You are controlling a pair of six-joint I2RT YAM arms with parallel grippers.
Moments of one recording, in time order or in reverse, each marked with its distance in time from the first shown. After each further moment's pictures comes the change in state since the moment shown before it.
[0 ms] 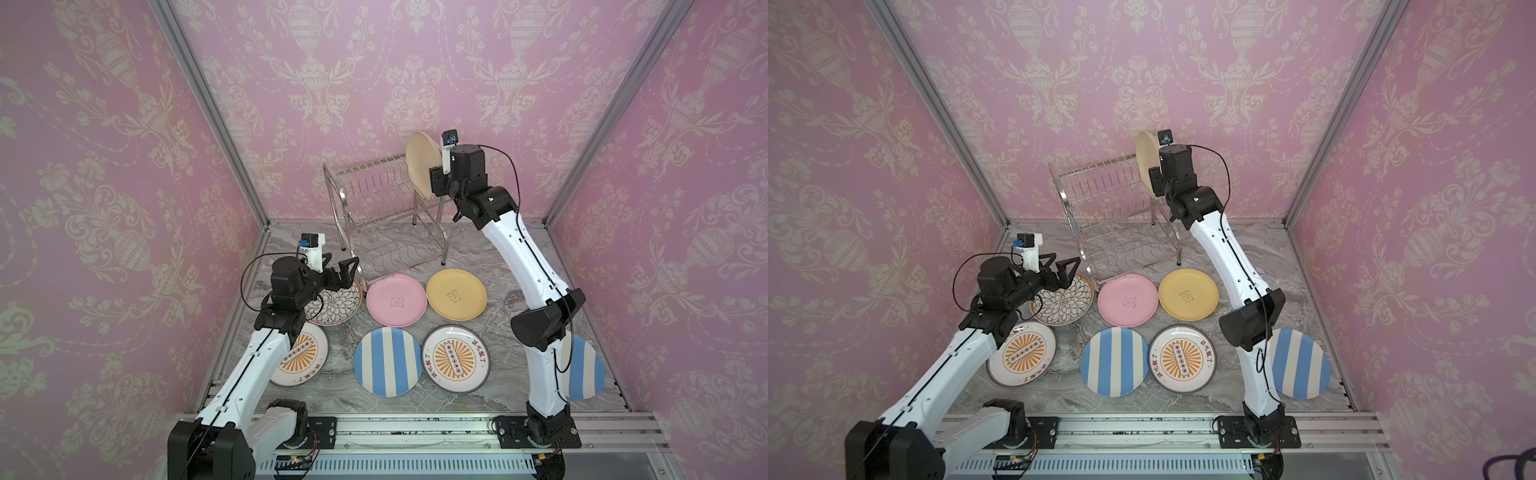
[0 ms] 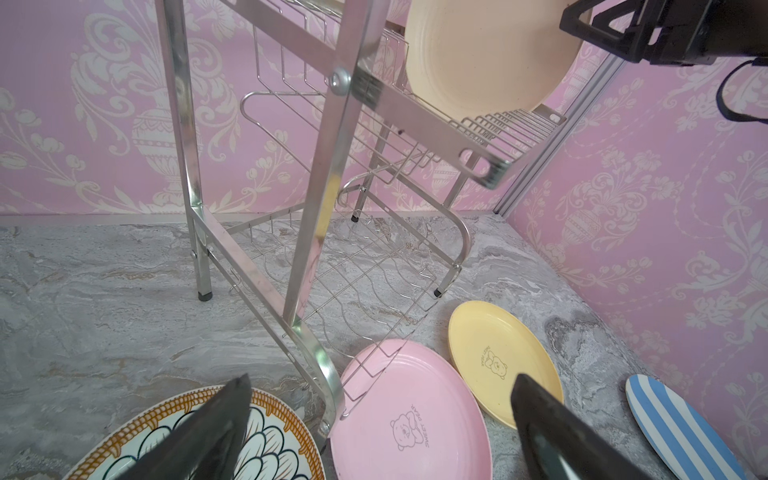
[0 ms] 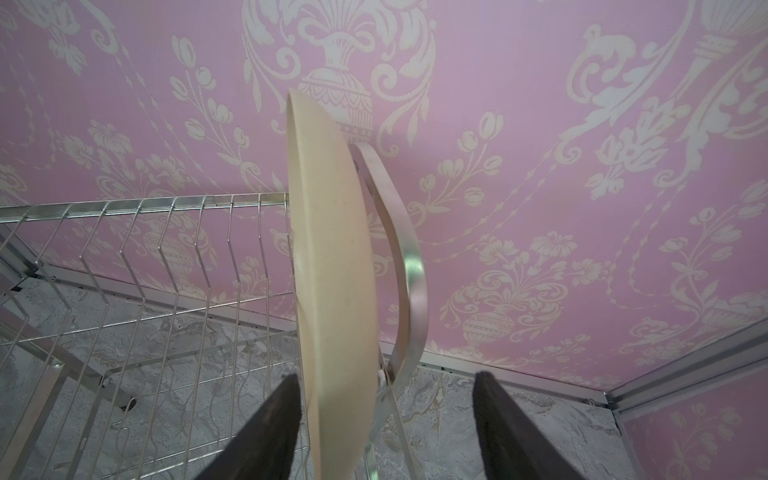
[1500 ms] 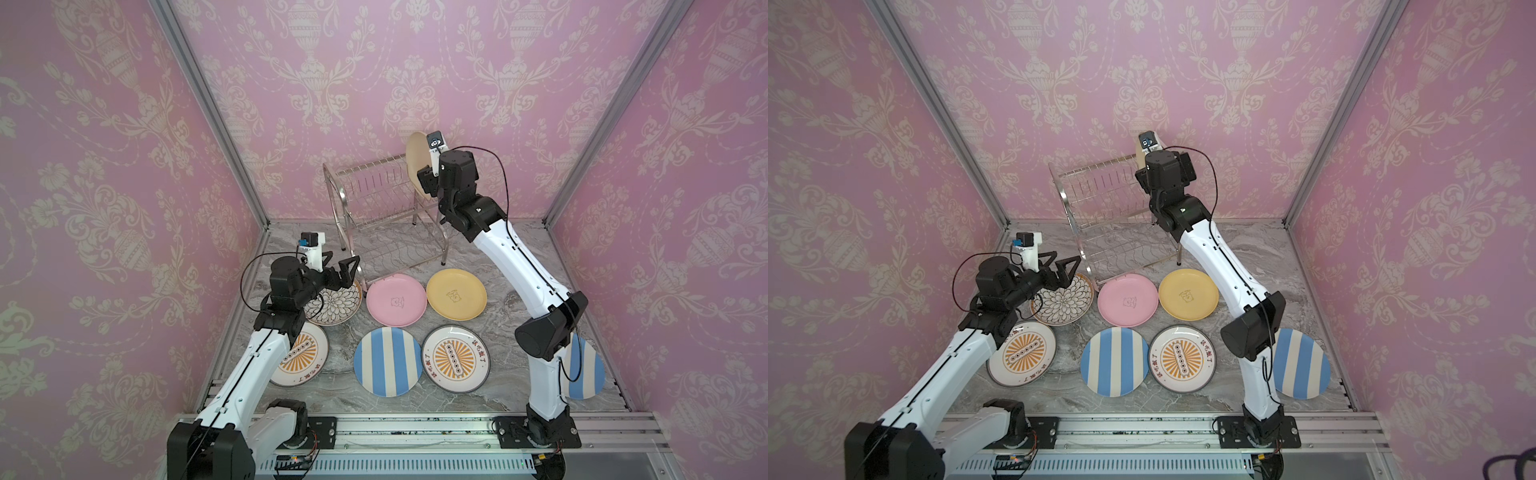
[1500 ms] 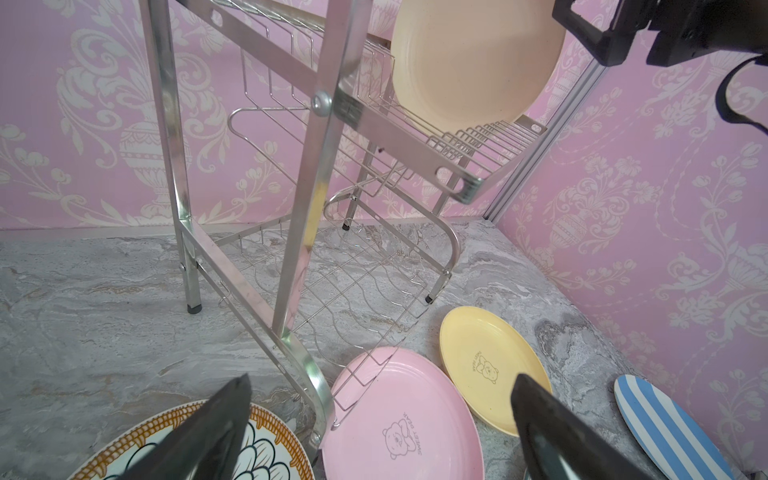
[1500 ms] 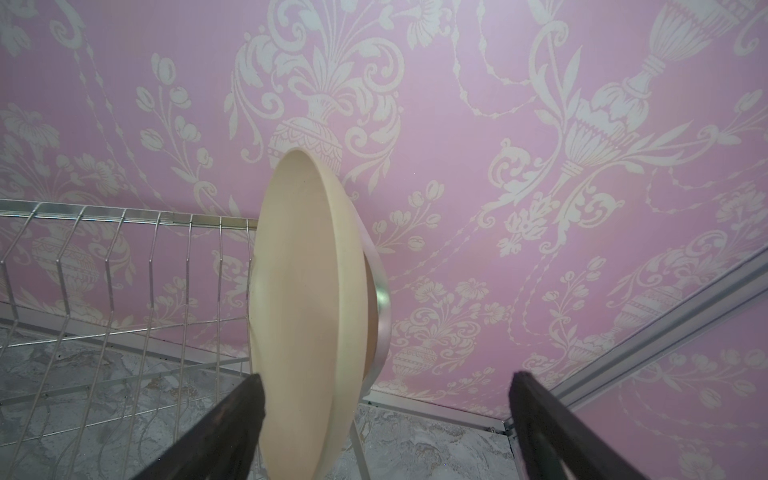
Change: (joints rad) left arm 0.000 -0.005 0.000 0.025 0.024 -0.008; right arm 0.092 -0.108 -0.186 0.245 0.238 -0.256
